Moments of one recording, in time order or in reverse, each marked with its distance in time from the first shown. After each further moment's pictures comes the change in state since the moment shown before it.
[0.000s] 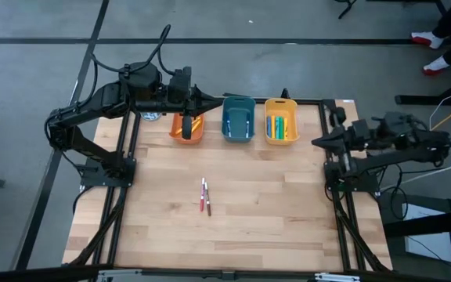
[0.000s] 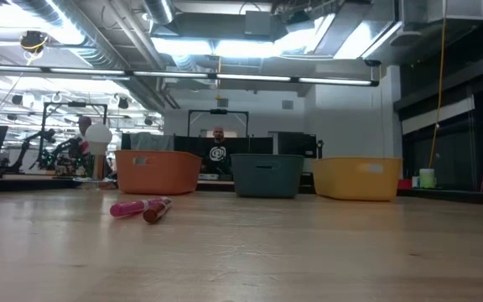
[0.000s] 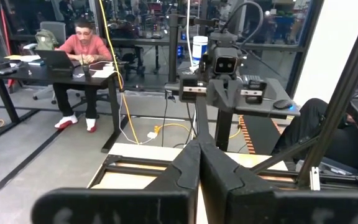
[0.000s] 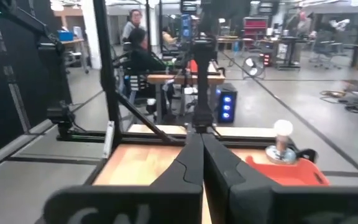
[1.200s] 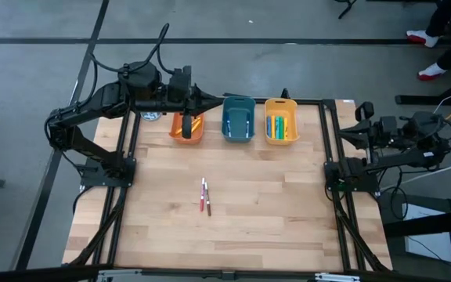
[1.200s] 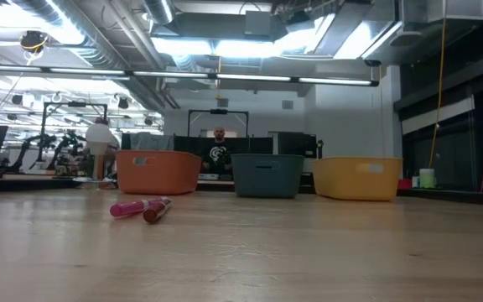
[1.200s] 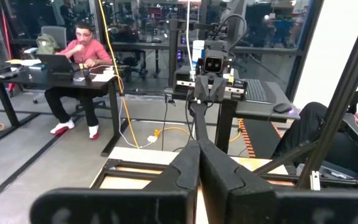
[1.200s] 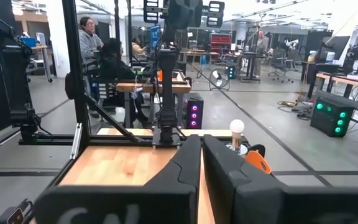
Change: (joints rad) left arm 0.000 0.000 0.000 0.018 0.000 0.001; right arm 0.000 -0.268 0.000 -0.227 0.137 -0.051
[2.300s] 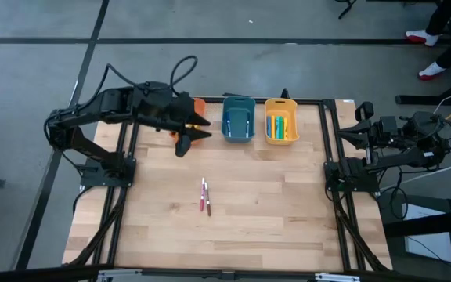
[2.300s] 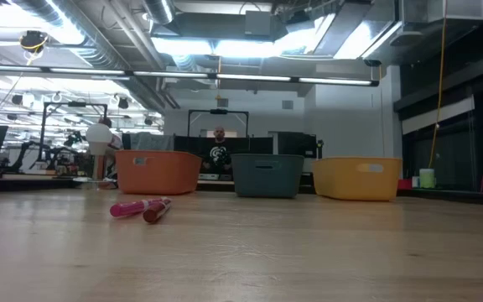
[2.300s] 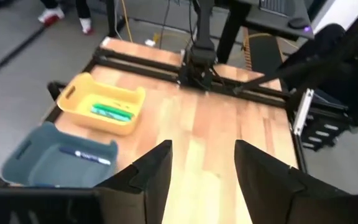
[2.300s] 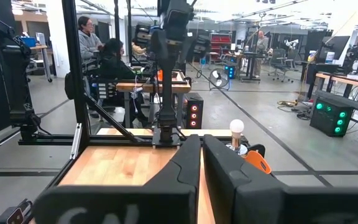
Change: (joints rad) left arm -0.085 0.000 0.000 -0.409 -0.046 -0.179; right arm 0.000 0.001 0.000 0.000 0.000 0.000
